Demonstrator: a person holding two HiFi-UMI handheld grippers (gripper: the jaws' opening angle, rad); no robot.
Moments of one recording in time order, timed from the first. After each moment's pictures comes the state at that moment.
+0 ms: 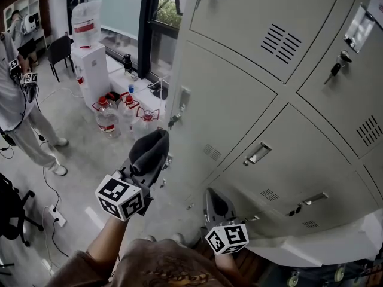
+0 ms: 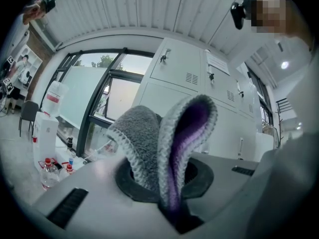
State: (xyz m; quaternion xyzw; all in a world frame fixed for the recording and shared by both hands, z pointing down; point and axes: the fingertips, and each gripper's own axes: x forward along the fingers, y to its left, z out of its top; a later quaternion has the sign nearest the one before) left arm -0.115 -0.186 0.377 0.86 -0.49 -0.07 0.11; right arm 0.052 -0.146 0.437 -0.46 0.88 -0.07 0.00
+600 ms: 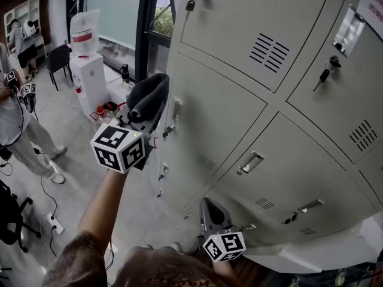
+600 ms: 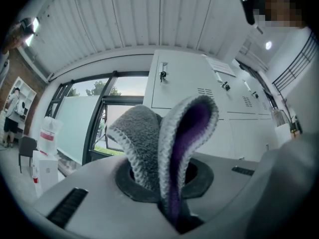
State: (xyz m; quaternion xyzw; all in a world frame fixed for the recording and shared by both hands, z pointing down) left arm -0.141 -0.291 0.248 0.84 -0.53 -0.10 -0.02; right arm 0.061 -0.148 0.440 -0.45 0.89 -0.08 0.01
